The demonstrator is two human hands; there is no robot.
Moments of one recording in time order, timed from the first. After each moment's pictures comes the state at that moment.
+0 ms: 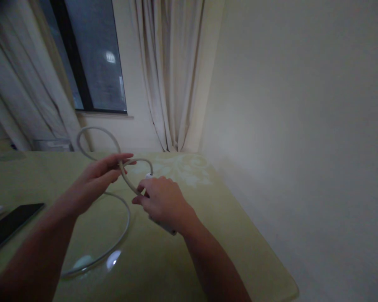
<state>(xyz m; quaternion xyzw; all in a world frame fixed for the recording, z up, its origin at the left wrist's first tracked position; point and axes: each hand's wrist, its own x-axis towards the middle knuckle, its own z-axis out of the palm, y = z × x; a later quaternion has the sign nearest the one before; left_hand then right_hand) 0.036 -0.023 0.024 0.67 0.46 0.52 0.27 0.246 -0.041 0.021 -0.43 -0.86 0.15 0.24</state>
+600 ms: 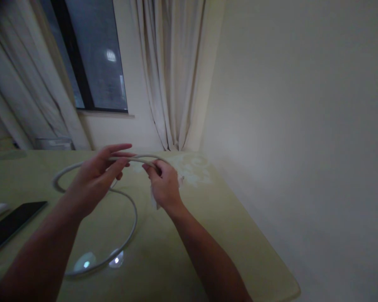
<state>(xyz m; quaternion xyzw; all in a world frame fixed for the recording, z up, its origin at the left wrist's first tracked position) 0.060 -0.041 0.041 0.65 0.43 0.59 0.23 0.229 -0.006 0.002 -0.38 -0.66 0.32 0.57</state>
